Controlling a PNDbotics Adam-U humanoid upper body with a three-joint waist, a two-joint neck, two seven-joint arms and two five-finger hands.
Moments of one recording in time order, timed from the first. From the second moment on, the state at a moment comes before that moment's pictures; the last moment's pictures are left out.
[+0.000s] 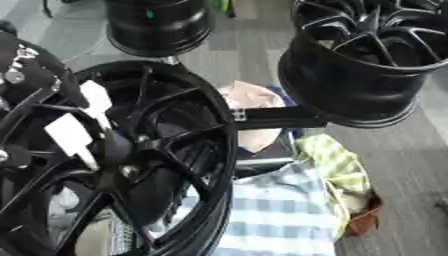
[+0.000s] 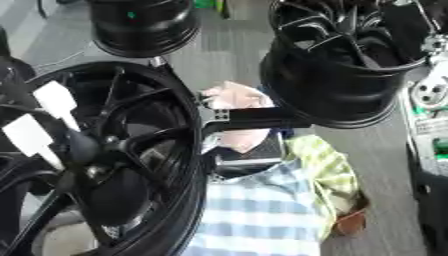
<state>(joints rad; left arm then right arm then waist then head) -0.63 1.21 -0.28 -1.87 -0.17 -0.37 -0.75 -0.64 -0.35 -0.07 -1.70 0.64 -0.02 -0.53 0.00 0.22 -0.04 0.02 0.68</state>
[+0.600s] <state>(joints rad) -0.67 1.15 -0.32 -1.76 -0.18 -0.37 -0.75 -0.64 -0.35 -0.07 -1.70 0.63 -0.02 -0.53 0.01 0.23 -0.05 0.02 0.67</state>
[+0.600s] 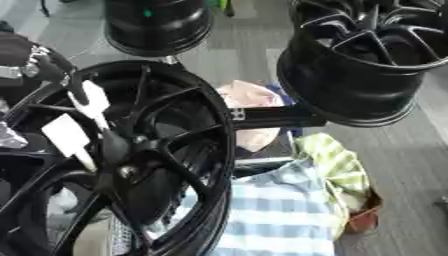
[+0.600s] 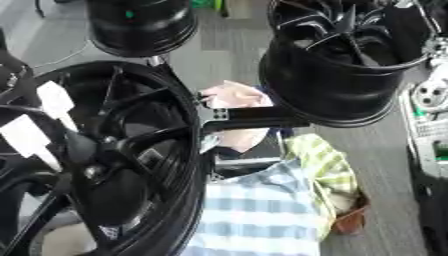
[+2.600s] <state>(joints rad) -0.69 1.08 -0.39 -1.60 -0.22 -0.36 -0.75 -0.63 -0.35 -0.07 -1.70 0.61 -0.02 -0.56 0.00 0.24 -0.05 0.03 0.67</state>
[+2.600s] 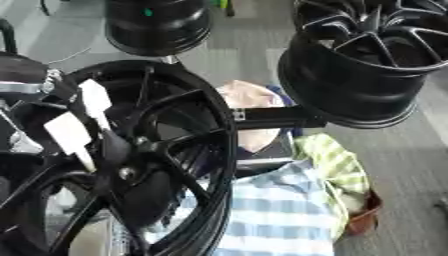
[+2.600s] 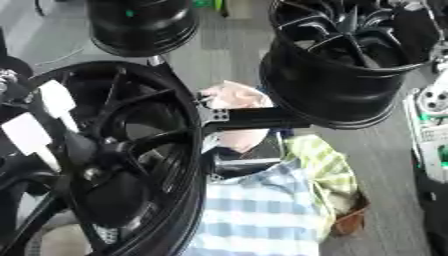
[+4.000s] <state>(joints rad) -0.69 1.06 -0.36 -1.62 -0.19 -0.37 -0.74 -0.62 -0.35 -0.08 -1.70 0.60 -0.02 -0.57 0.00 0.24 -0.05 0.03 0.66</state>
